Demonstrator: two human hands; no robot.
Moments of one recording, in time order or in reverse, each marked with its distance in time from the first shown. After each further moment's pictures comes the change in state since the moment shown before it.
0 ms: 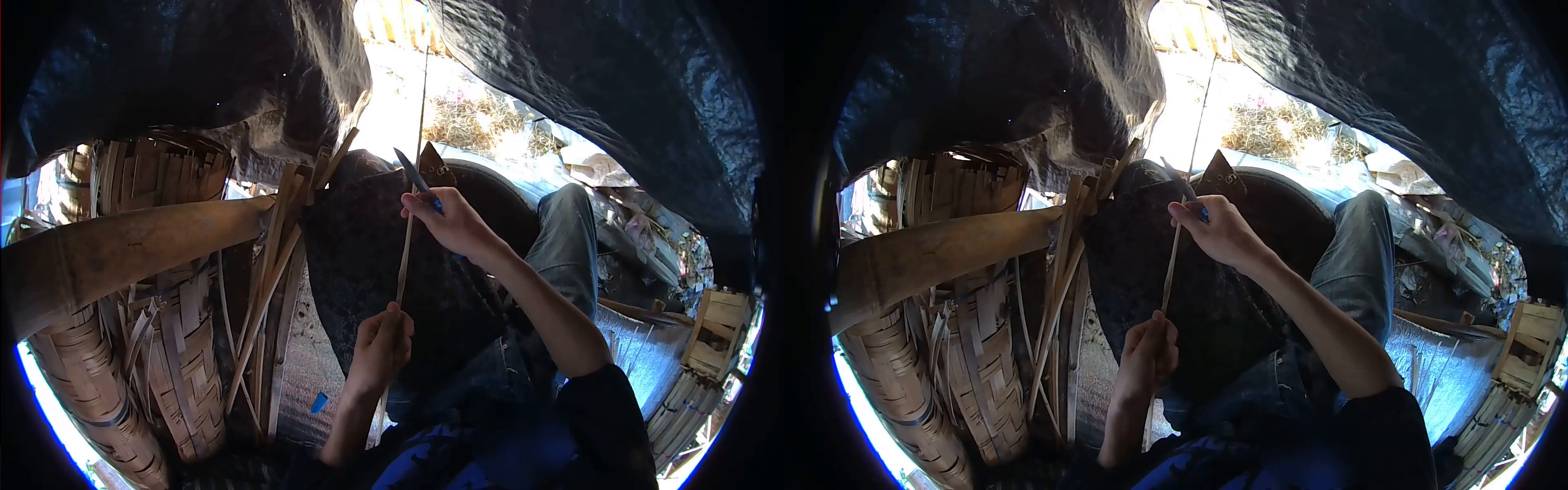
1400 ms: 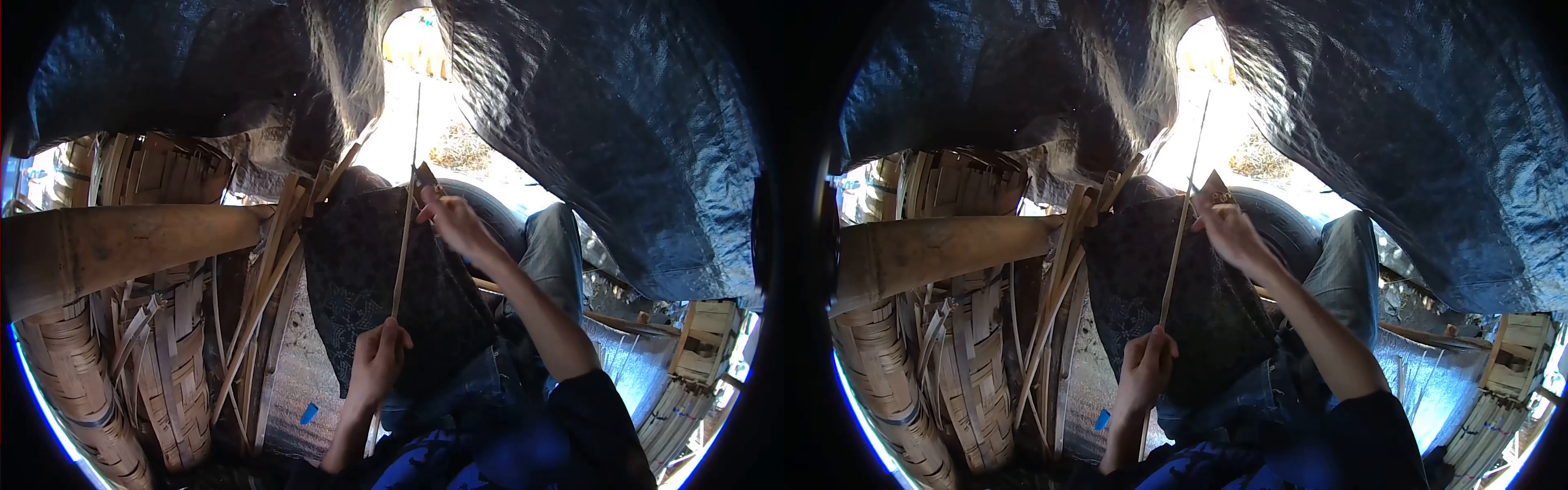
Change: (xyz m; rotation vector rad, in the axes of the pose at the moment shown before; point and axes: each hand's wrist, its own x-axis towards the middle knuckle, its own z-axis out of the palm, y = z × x) left_hand -0.007 -0.007 -0.003 0.273 0.071 0.098; right_hand 0.011 0.011 -0.017 -0.193 0.116 0.133
